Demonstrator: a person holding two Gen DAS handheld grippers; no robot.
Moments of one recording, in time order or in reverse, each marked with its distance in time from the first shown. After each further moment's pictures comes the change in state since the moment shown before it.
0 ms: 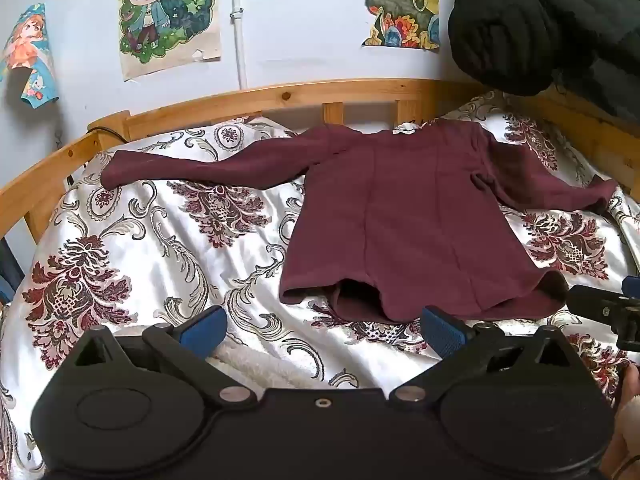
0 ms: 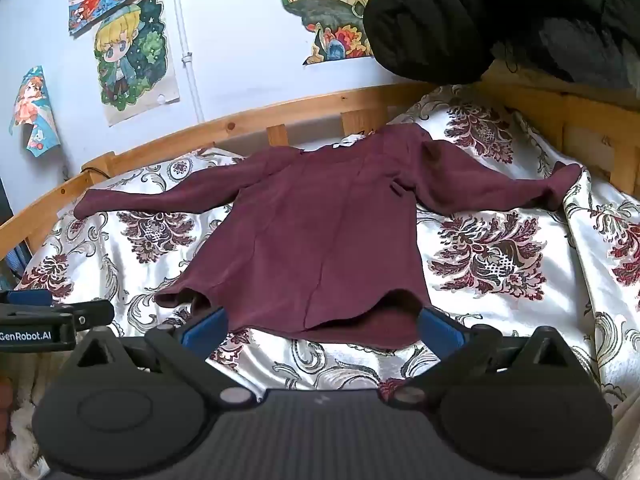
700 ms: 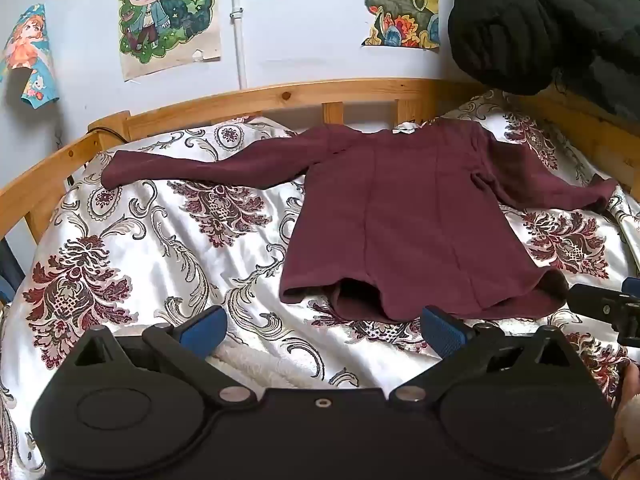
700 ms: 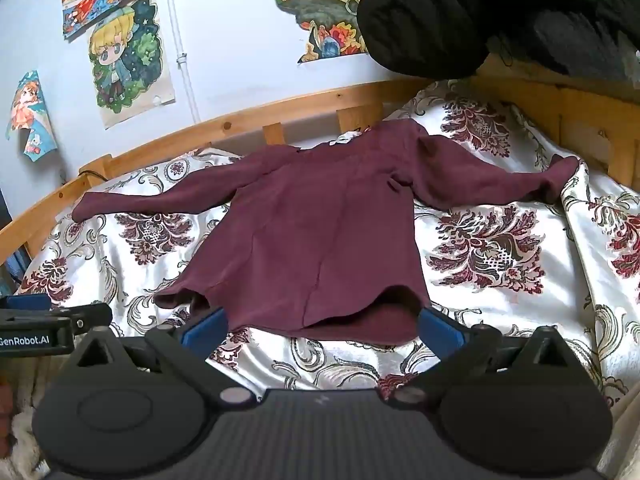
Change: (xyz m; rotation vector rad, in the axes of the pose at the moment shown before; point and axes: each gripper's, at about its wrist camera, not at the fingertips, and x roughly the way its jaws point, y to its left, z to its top) left arm 0.000 0.000 0.000 -0.003 0.001 -0.002; right arm 0.001 -0.003 -0.001 0.013 0.002 0.008
